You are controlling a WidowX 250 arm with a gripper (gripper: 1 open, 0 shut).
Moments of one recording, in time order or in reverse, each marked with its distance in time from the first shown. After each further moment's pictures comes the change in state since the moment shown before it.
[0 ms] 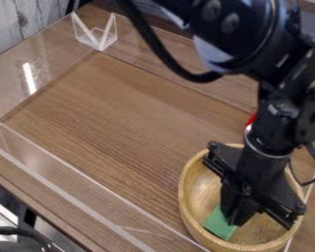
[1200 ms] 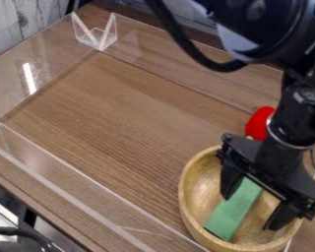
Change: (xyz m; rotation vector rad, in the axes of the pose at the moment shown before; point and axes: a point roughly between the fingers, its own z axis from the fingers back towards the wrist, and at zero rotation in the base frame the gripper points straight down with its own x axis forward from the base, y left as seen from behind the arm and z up) arm 0.008 -0.010 0.009 0.020 0.000 0.080
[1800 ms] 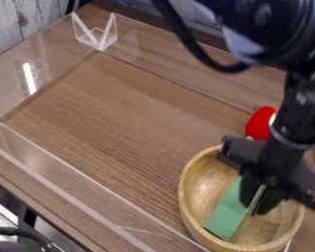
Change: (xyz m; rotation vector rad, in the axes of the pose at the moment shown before) arm 0.000 0.001 0.014 0.017 -0.005 0.121
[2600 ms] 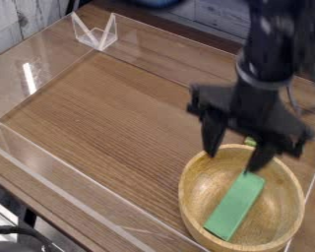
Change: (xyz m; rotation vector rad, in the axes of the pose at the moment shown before) arm 0.000 0.026 0.035 -0.014 -0.145 0.069
